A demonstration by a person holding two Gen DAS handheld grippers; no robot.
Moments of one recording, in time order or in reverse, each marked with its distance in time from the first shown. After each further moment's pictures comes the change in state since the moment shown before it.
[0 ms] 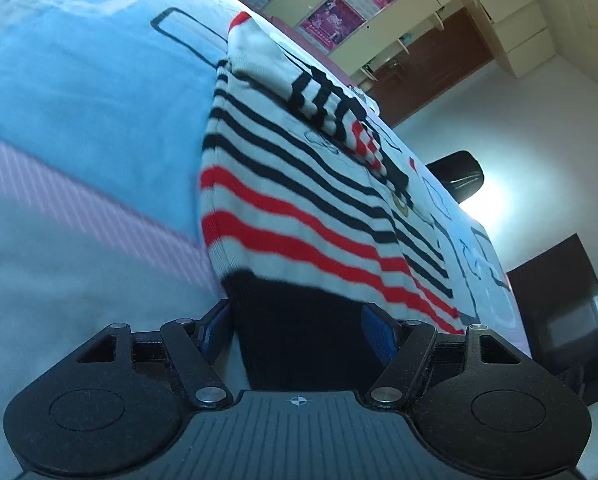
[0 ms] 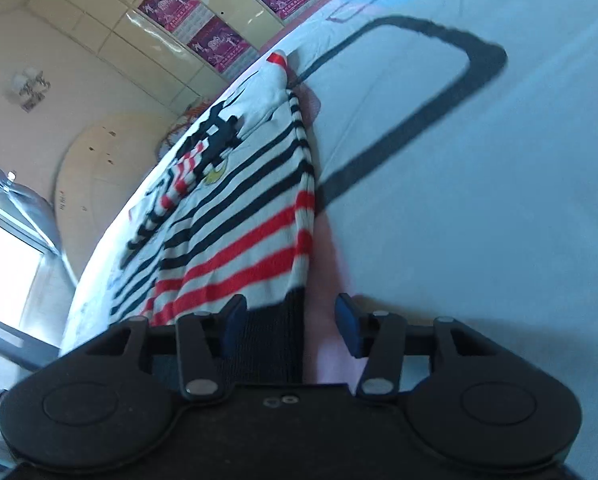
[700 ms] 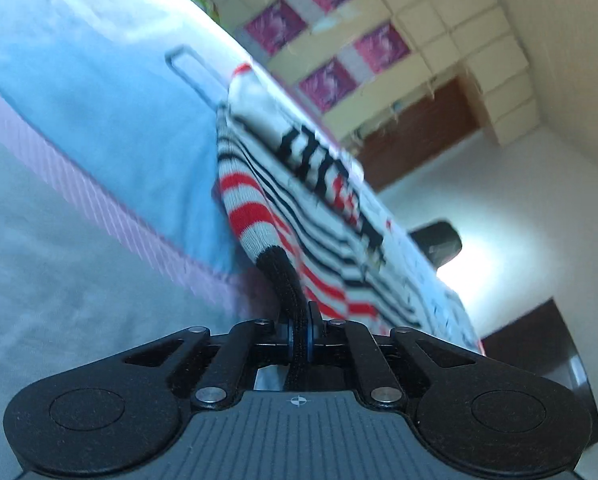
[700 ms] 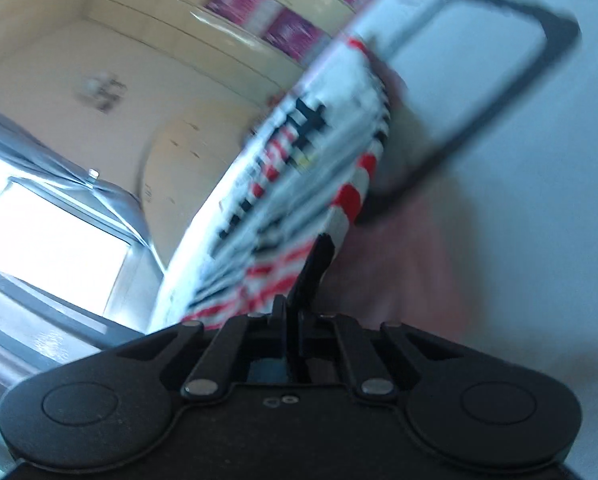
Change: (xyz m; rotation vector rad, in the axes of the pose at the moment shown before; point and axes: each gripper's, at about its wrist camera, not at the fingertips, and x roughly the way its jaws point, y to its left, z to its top) left arm -0.018 -0.008 -0.016 -0.084 -0.221 -0.055; right arm -0.002 0.011 0.005 -0.030 0.025 0.273
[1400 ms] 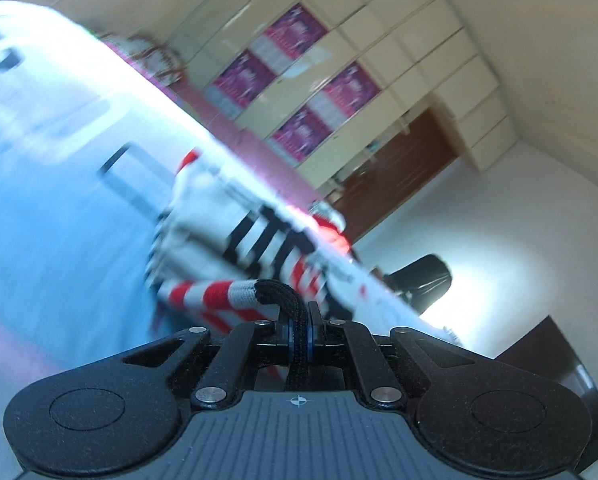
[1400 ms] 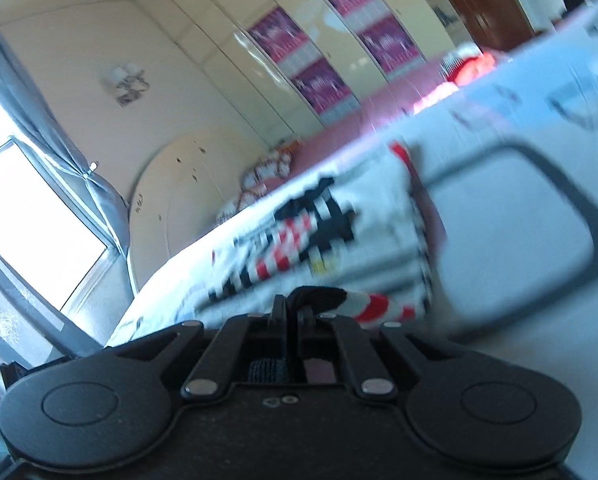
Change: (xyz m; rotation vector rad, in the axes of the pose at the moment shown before) left arm 0.022 -0.049 0.088 0.099 -0.143 -0.049; right arm 0.007 0.058 0.081 -0.274 -0.131 -0.095
